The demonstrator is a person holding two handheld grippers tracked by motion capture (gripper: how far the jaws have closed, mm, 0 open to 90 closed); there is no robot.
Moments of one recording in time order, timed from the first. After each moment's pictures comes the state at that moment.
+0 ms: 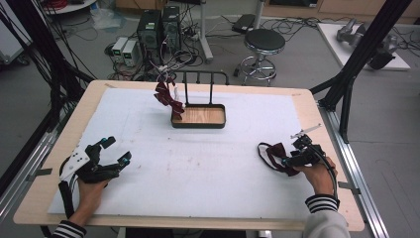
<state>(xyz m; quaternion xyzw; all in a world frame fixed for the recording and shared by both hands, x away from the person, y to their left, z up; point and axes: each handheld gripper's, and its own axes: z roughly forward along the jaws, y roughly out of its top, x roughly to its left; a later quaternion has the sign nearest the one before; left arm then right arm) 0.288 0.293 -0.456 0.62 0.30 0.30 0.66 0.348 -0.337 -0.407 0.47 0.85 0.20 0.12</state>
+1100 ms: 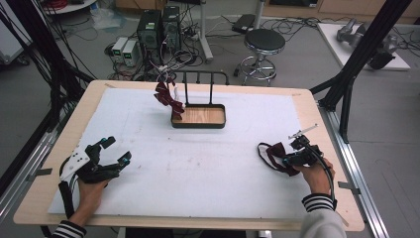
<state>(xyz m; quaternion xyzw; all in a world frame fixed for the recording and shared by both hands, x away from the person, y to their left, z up) 0.287 0.293 -0.455 0.62 0.30 0.30 0.66 0.352 -0.334 -0.413 0.47 0.85 0.19 0.11</state>
